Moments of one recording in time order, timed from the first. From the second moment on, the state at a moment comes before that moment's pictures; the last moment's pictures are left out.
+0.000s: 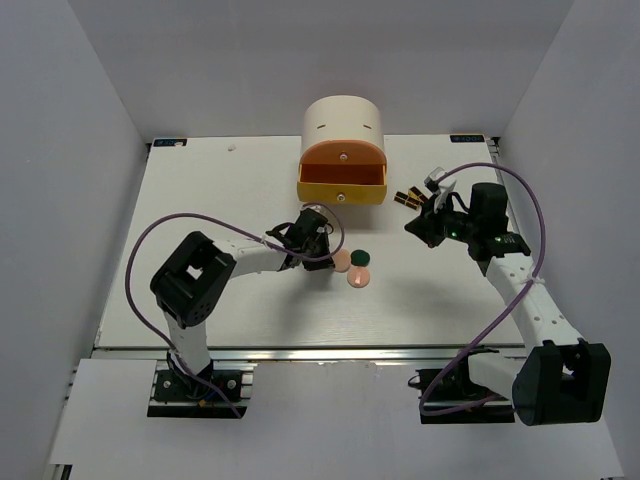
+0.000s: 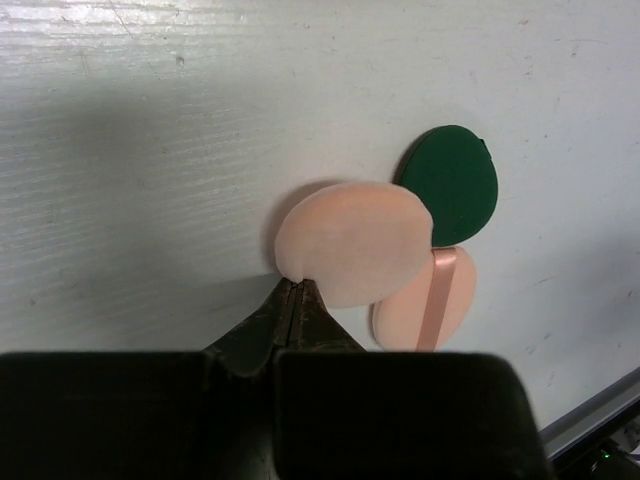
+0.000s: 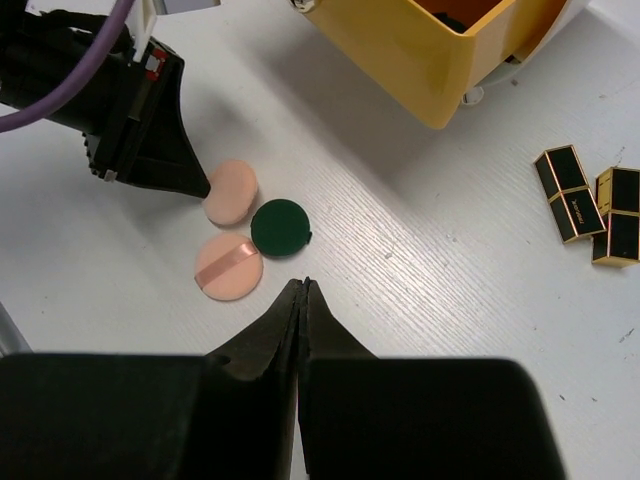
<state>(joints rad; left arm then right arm) -0.72 1.86 1.05 -0.07 0.04 -0.76 0.10 1.13 0.85 -0.27 -0.73 -0.29</state>
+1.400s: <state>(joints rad) -0.55 1.85 1.53 -0.17 -0.14 -0.56 0.11 1.11 0.81 -0.36 -0.78 -0.45</state>
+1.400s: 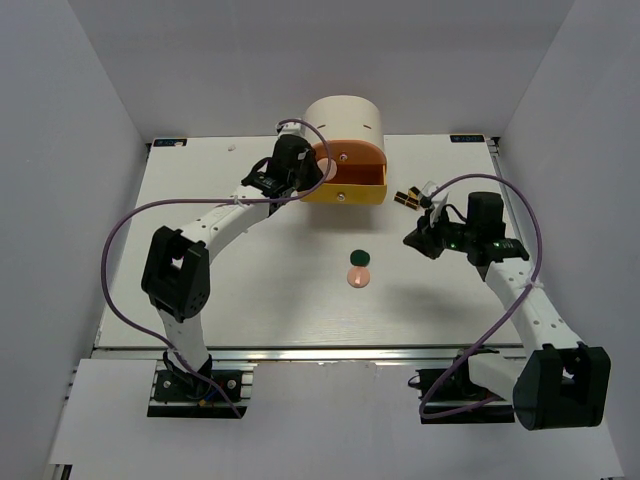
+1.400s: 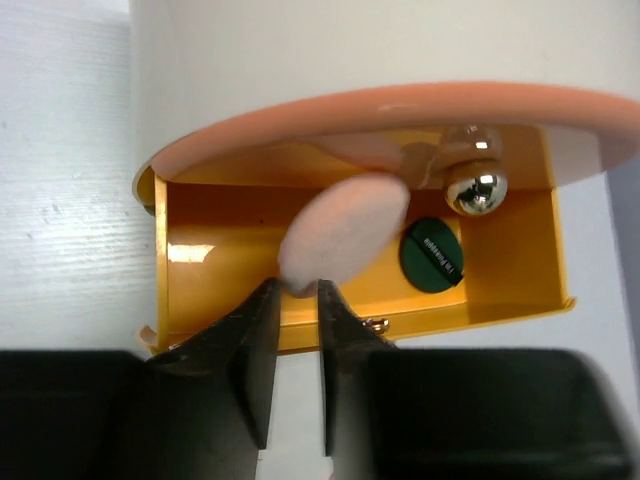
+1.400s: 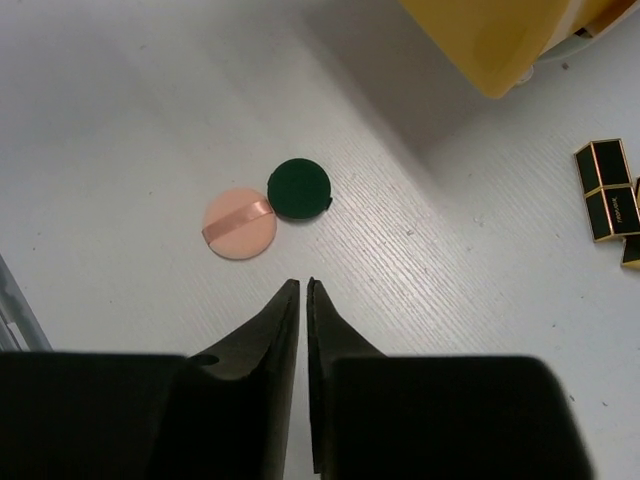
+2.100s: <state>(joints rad) -0.54 1.66 1.37 -0.12 -0.12 -0.57 0.44 1.41 0.88 -0.40 -0.61 -0.54</state>
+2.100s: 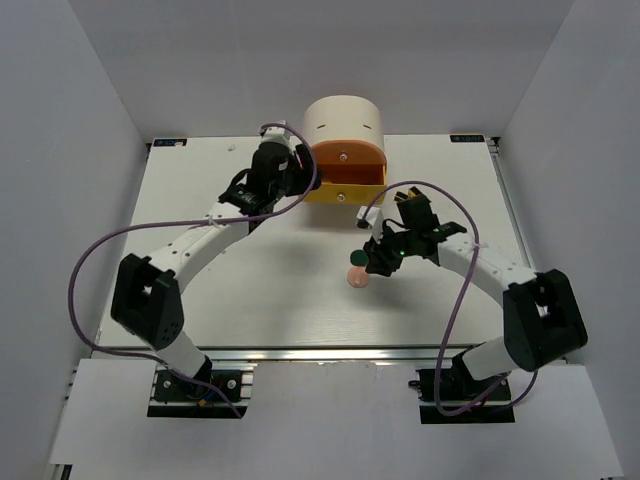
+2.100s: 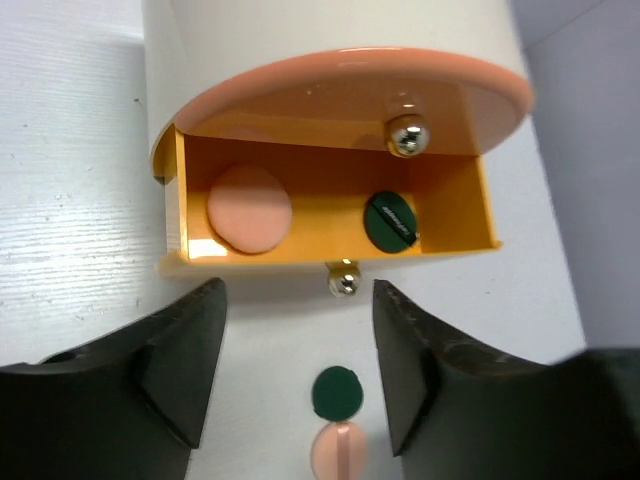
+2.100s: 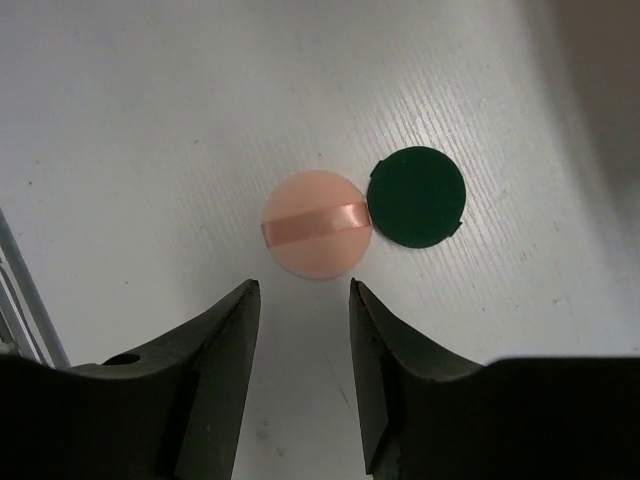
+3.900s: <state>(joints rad) -0.54 1.00 0.57 0.05 -0.15 -0.83 0.59 1.40 1.01 -0.50 -0.65 -0.63</state>
